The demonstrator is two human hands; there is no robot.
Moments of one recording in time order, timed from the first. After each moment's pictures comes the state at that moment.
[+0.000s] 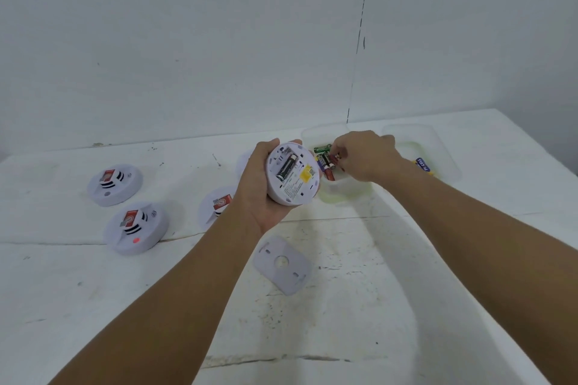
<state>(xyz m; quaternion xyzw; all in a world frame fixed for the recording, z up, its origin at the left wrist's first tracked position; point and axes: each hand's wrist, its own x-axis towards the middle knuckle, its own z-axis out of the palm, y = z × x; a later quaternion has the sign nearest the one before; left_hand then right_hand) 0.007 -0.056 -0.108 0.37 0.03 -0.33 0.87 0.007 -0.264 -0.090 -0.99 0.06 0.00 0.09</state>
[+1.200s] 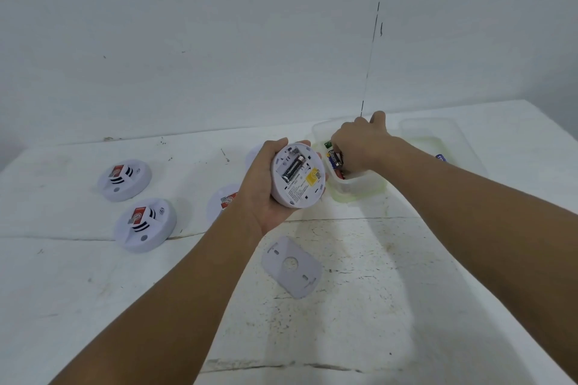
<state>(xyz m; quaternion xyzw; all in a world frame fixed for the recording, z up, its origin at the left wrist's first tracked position) 0.012 -0.049 -0.112 0.40 0.06 -0.33 0.85 0.050 -0.249 -0.096 -0.99 -0.01 0.05 -0.16</state>
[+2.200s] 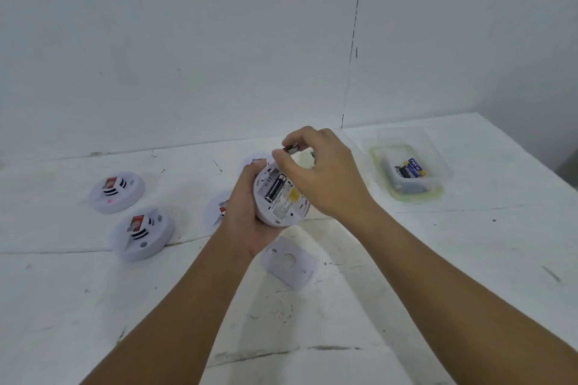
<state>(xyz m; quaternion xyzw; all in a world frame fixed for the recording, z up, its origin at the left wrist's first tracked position) -0.026 -0.025 -0.107 0.35 0.00 -0.34 0.87 -0.065 -0.161 -0.062 -0.87 0.01 -0.22 0.43</state>
